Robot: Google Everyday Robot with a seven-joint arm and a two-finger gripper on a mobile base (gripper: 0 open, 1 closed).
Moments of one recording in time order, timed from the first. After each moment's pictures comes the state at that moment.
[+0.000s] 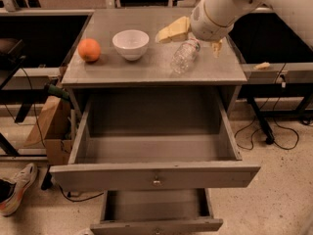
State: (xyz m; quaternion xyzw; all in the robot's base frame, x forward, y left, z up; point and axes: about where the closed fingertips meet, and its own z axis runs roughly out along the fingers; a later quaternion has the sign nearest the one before) arm 0.675 -0.101 0.930 -0.03 0.95 0.17 0.25
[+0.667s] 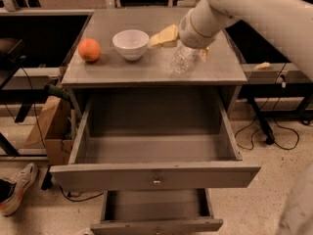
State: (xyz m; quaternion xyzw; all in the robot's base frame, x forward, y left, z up) arm 0.705 -0.078 0.900 -0.02 0.95 0.17 0.27
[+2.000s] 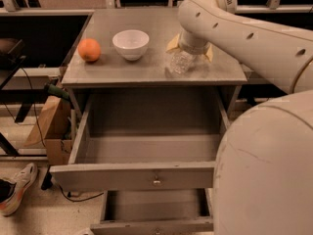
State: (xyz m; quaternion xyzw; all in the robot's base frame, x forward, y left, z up) arm 0.788 -0.128 0.848 0.12 0.93 0.04 0.34
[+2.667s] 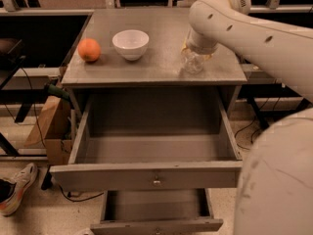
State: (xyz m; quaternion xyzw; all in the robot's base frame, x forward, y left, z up) arm 0.777 -0.147 0.861 0.12 0.92 0.04 0.36
